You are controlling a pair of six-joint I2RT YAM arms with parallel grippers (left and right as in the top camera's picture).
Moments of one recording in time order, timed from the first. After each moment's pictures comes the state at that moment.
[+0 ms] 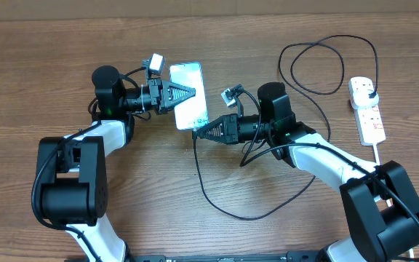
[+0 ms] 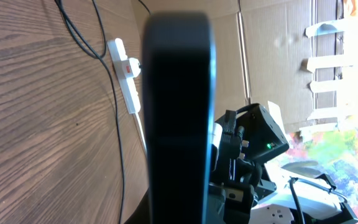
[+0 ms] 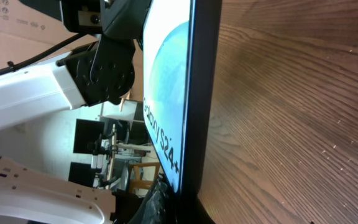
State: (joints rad) left arm -0.02 1.94 0.95 0.89 1.43 -1.25; right arm 0.43 1.71 0.87 0.31 -1.05 0.75
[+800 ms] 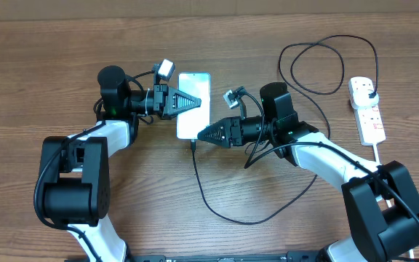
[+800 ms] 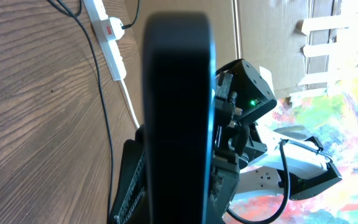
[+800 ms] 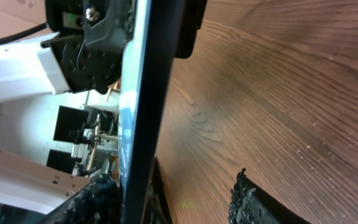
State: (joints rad) left arm -0.05 1.94 0.95 0.89 1.55 -1.25; right arm 0.41 1.71 0.87 0.21 -1.08 0.56
